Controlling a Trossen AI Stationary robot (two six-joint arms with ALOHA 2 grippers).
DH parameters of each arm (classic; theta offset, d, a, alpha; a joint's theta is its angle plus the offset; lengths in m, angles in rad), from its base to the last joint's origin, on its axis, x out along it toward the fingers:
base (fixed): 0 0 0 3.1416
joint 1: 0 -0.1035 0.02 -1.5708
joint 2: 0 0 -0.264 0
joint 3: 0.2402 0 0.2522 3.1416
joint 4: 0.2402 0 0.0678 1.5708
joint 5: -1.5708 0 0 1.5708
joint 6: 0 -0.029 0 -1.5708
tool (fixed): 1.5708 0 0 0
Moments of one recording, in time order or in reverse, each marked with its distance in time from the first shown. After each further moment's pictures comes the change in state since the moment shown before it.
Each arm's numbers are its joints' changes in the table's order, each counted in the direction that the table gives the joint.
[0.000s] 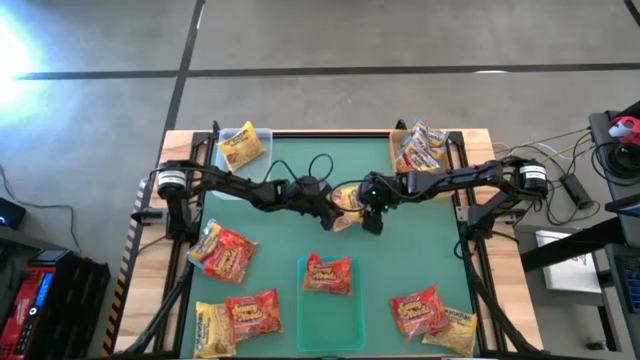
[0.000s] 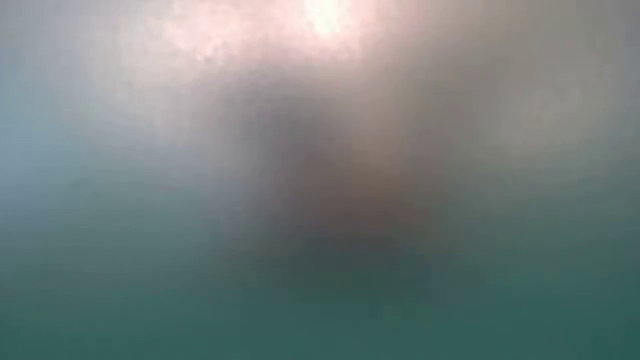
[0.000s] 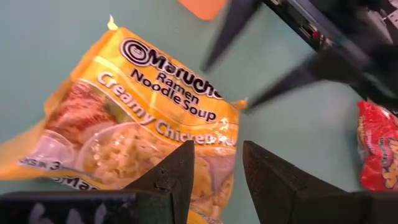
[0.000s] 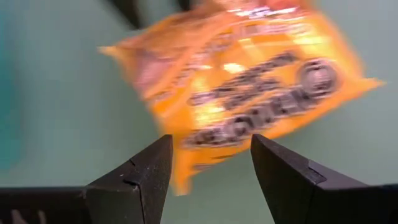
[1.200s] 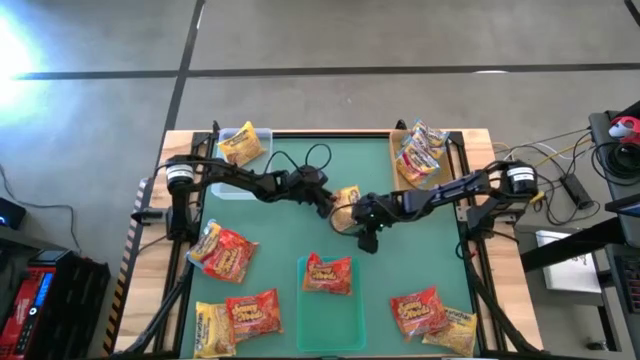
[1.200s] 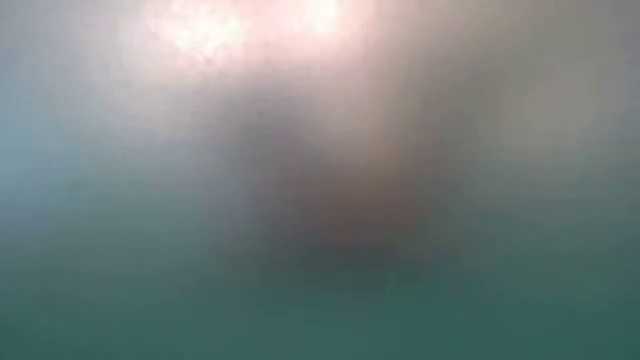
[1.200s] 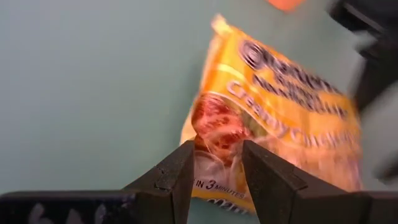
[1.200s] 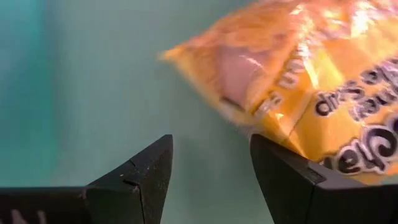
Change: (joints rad) left arm -0.107 -0.062 -0.008 0.041 0.036 -0.168; right arm -0.144 -0.096 -0.070 -0.224 -0.034 -0.126
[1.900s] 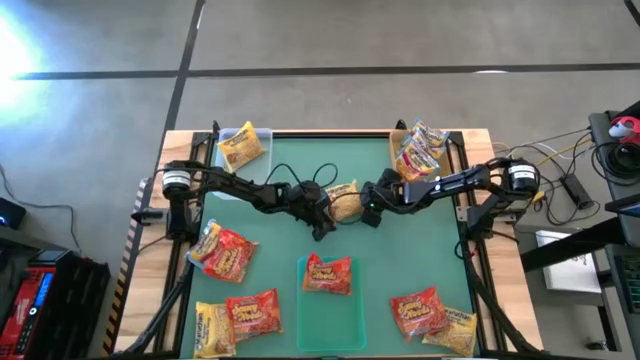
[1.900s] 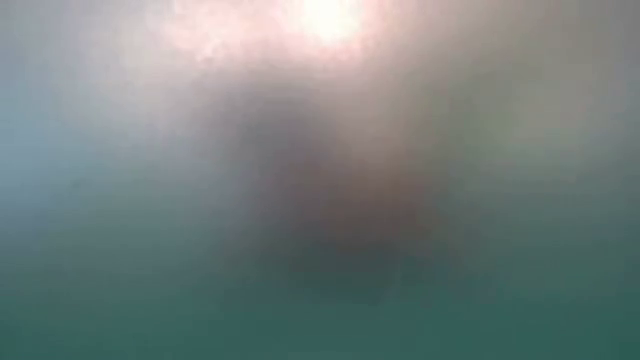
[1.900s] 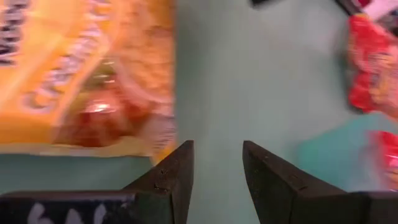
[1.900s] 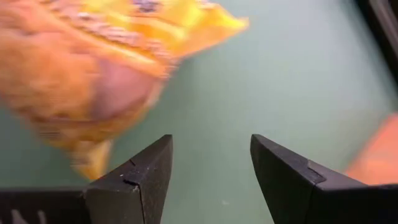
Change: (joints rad) left arm 0.113 0.029 -0.013 0.035 -0.244 0.049; right arm 0.098 0.020 0.000 0.160 -0.511 0.061
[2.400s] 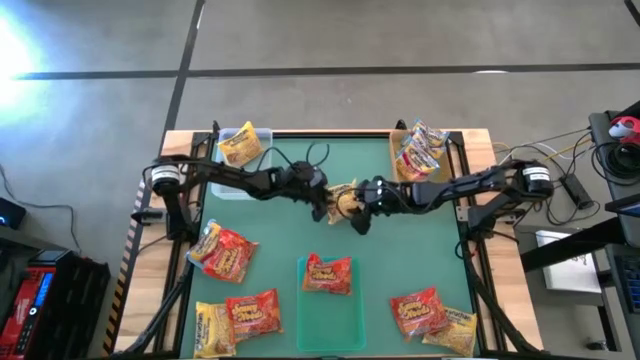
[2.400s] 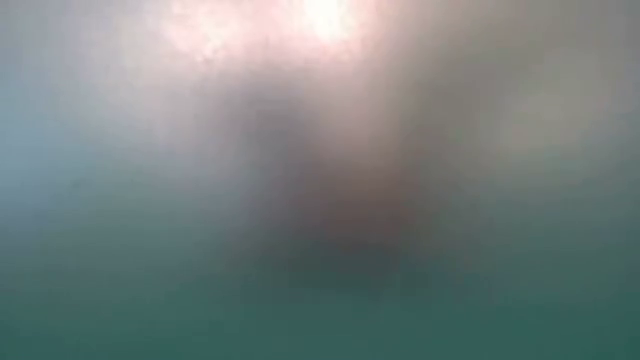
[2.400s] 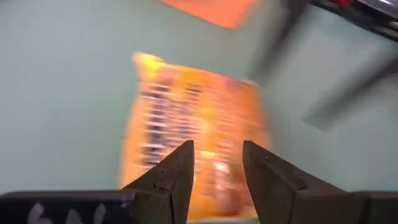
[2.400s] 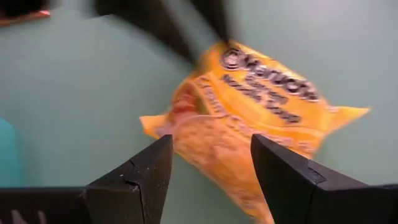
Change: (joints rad) left arm -0.129 0.084 0.000 -0.005 0.162 -0.247; right arm -0.057 0.096 -0.019 -0.276 0.297 -0.204
